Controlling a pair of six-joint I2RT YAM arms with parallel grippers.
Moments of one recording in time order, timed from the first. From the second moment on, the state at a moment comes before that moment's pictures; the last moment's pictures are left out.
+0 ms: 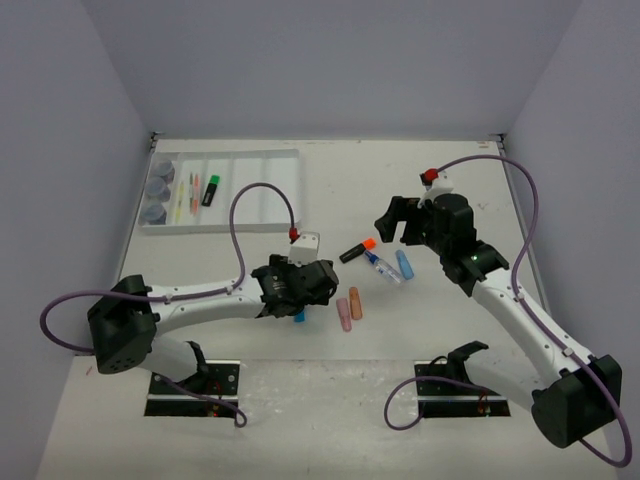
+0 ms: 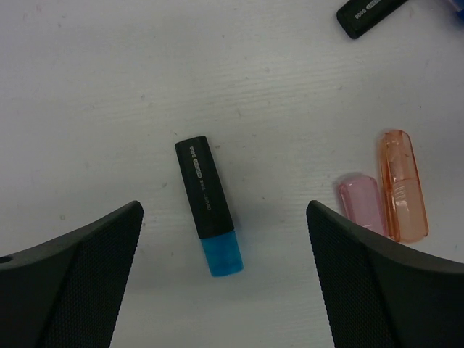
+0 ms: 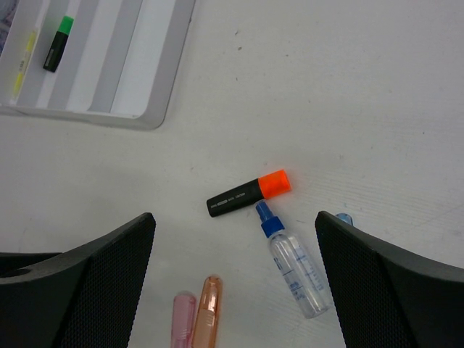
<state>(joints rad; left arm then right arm) -1.10 1.43 0.90 -0.56 -0.64 -0.84 0.40 1.03 0.83 -0.25 -0.03 0.38</state>
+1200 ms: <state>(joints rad) -0.78 1.58 1.00 -0.49 -0.64 -0.67 0.40 1.04 0.83 -0.25 -0.03 0.38</state>
